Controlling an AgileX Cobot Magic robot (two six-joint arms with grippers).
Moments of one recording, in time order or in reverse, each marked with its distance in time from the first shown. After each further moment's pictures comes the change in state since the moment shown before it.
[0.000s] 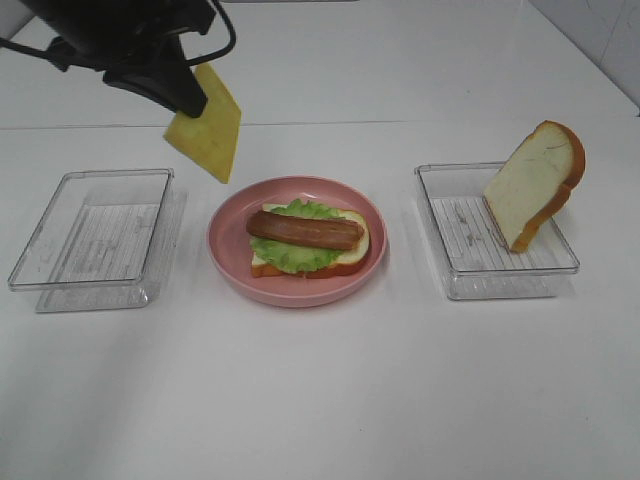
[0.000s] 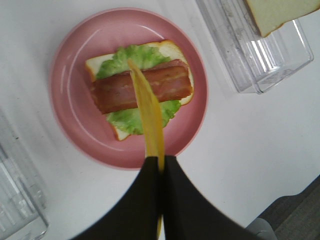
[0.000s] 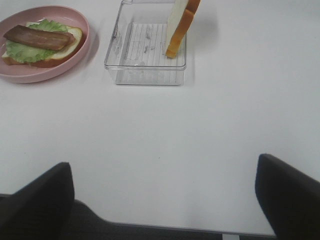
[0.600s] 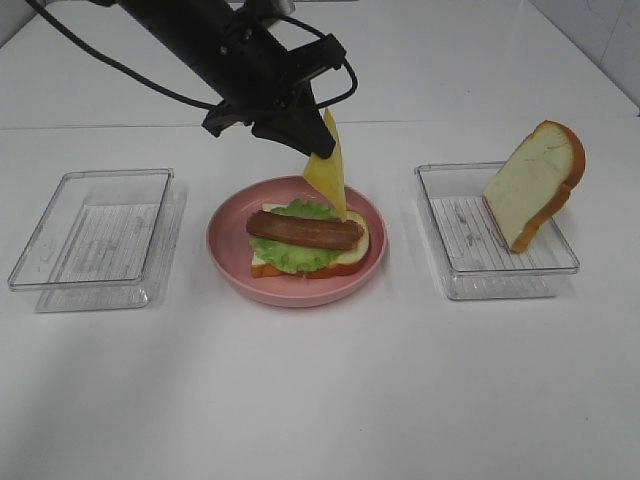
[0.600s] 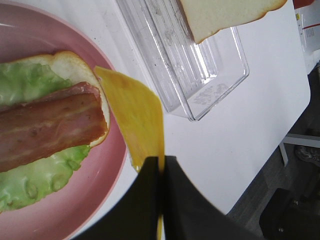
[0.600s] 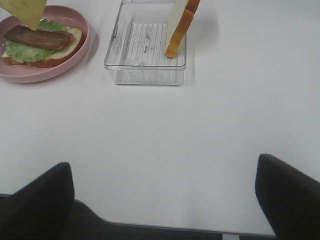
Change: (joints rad) left arm -0.092 0.347 -0.248 -0.268 0.028 0.001; right arm 0.000 0.000 0.000 0.000 0.000 0.000
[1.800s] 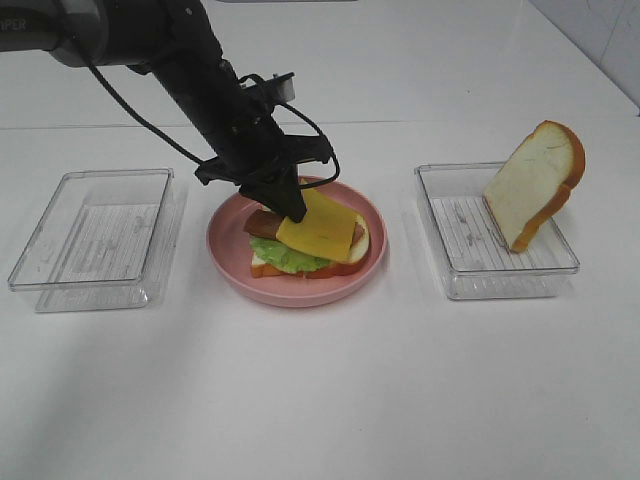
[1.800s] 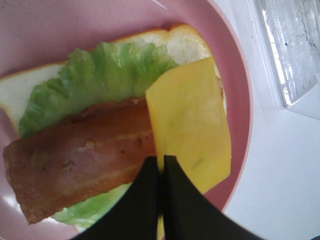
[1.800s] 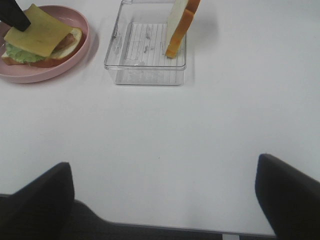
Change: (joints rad) left arm -0.002 0.167 -0.055 0.215 -0.023 -0.039; right arm 0.000 0.000 0.000 0.000 0.000 0.000
